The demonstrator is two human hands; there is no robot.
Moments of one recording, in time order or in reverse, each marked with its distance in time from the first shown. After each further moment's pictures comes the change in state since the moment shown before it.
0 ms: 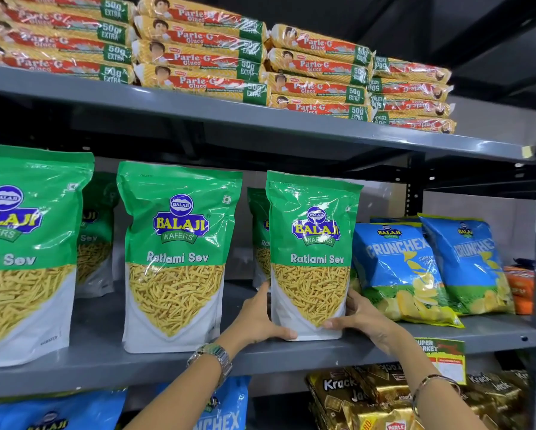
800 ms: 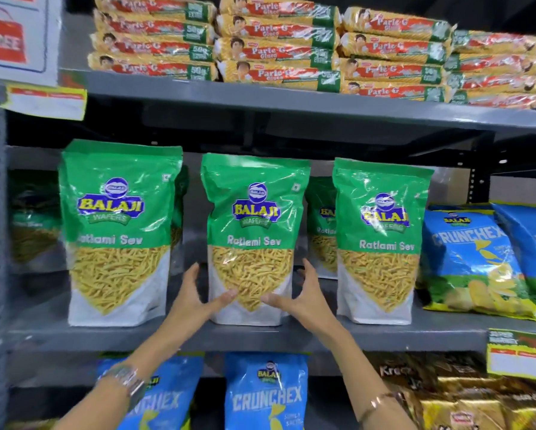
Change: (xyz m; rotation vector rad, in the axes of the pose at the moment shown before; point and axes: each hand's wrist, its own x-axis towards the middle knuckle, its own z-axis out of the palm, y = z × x) left_hand -0.121 -0.091 -0.143 -0.291 0.451 -0.131; right_hand -0.014 -0.066 0.221 -0.129 0.039 -0.138
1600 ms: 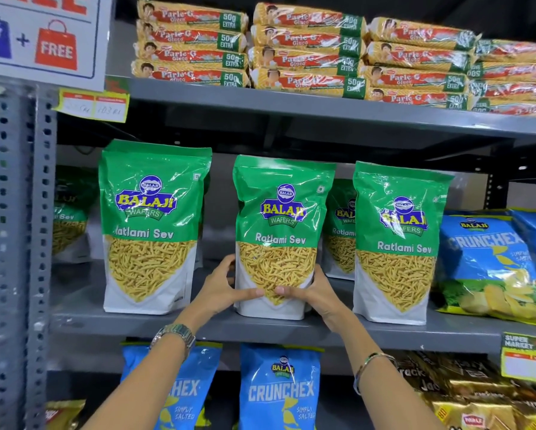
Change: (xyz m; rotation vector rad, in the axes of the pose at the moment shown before) left_hand 0.020 0.007 -0.003 0.012 -0.177 0.055; right_hand 0.028 0.008 0.008 0.256 -0.054 -0.017
